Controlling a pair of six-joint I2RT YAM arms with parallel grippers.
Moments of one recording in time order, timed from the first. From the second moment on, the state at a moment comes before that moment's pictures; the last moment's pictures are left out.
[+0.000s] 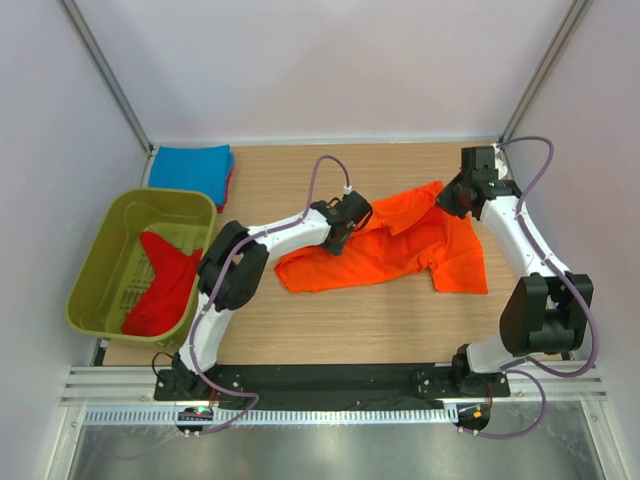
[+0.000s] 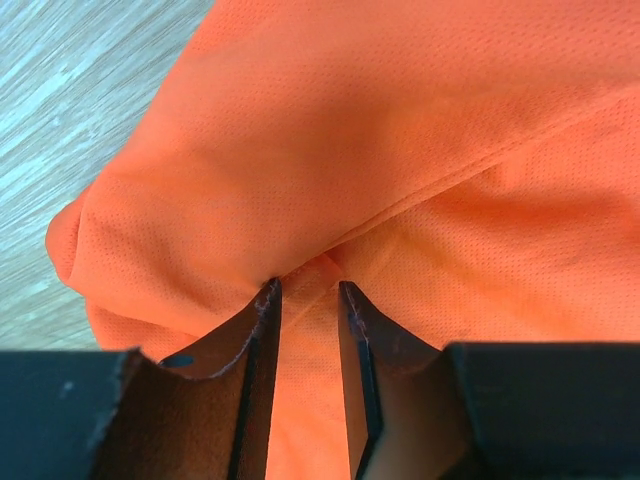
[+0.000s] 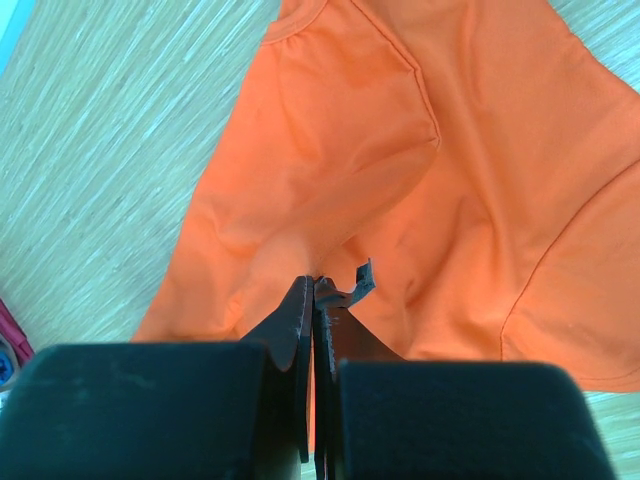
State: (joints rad) left arm -0.82 2.16 1.67 -0.68 -0.36 -0.21; right arm 0.03 1.49 1.25 -0.61 0.08 0.77
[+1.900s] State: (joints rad) left arm -0.82 2.23 1.75 -0.71 -0.44 -0.26; right arm 0.02 1.57 1.41 -0.60 0.03 0.82
